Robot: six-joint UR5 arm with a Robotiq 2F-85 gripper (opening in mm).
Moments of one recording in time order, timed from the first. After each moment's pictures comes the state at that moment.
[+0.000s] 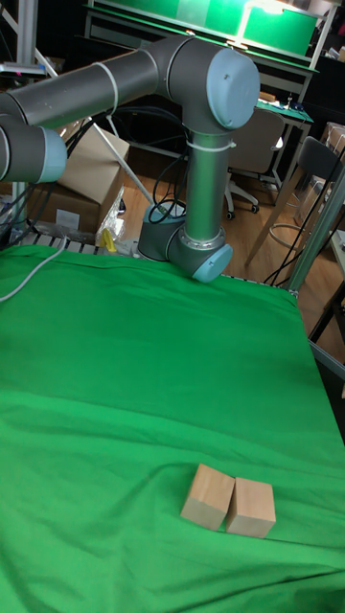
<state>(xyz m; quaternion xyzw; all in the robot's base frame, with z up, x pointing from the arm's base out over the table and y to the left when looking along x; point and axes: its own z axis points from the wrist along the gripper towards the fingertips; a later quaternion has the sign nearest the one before) 0.556 -0.362 0.059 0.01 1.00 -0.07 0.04</state>
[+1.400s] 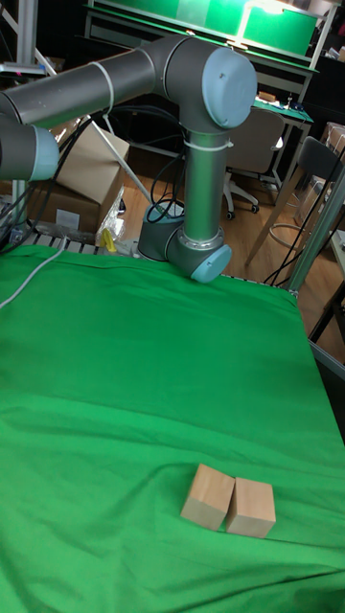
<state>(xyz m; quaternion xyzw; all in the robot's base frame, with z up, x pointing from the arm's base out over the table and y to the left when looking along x) 0.573 -0.345 0.055 0.03 1.00 -0.02 0.08</state>
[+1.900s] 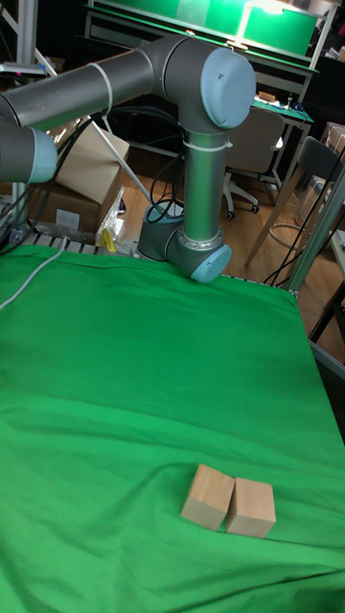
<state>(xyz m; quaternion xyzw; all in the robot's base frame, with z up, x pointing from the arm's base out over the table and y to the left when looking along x) 0.575 -0.347 0.053 0.03 1.00 -0.02 0.08</state>
